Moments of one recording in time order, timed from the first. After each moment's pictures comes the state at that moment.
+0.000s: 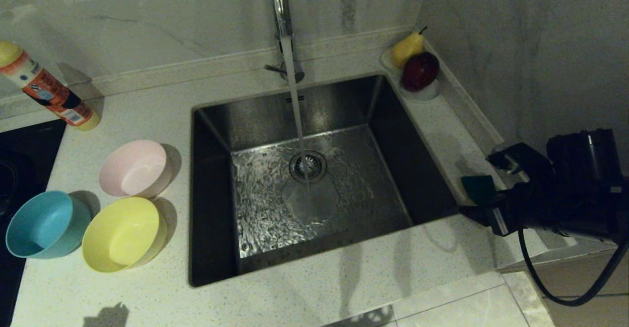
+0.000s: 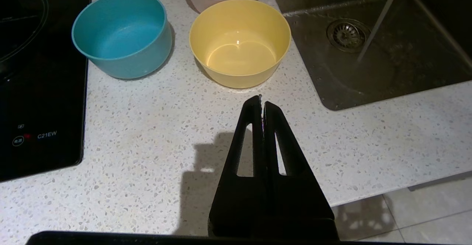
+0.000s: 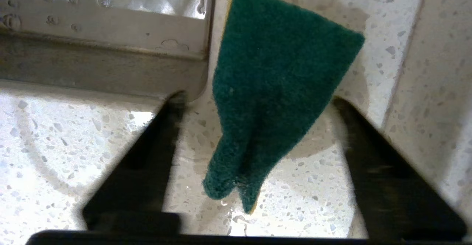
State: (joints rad) left arm 0.00 0.00 0.00 -0.12 0.00 0.05; right arm 0.20 1.59 -0.82 -0.20 -0.05 -0.21
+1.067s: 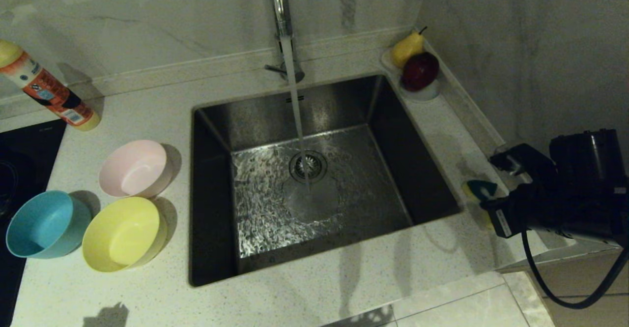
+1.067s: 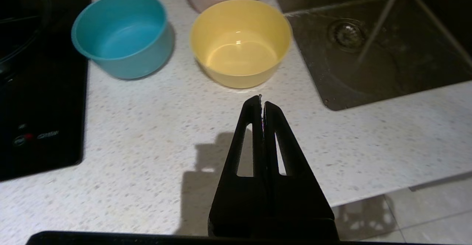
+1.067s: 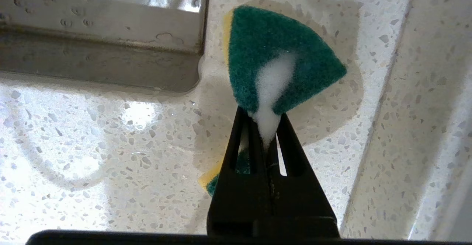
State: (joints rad) left arm 0.00 0.00 0.00 -0.12 0.00 0.05; right arm 0.20 1.58 -0.82 -0.19 -0.07 -0.21
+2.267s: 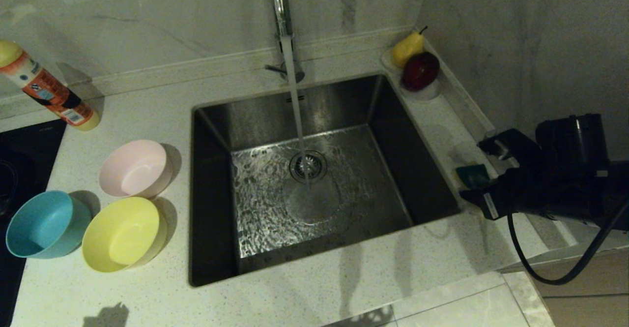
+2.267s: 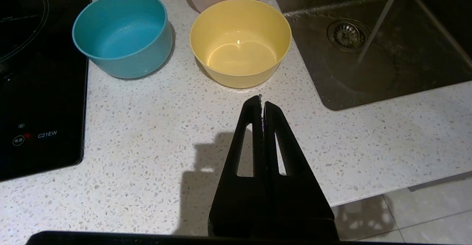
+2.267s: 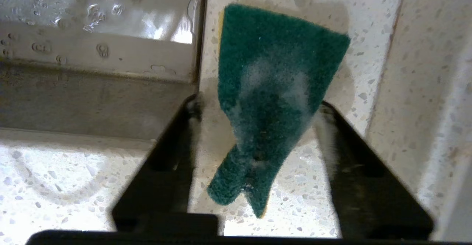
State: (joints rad) left arm 0.00 0.00 0.00 -0.12 0.00 0.05; right arm 0.22 1.63 -0.92 -0.20 -0.12 -0.21
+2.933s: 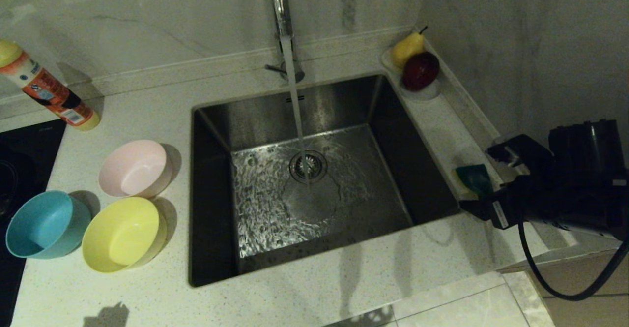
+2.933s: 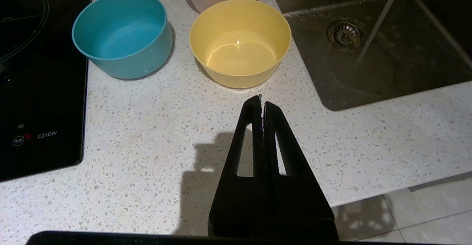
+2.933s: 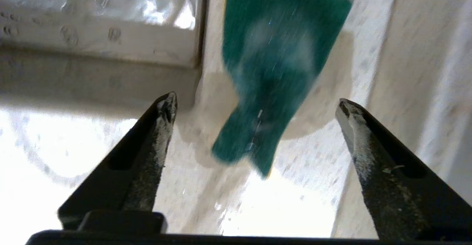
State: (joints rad) left arm 0.00 0.00 0.00 -0.12 0.00 0.05; right arm 0.22 1.57 -0.86 -0.19 -0.12 -0.21
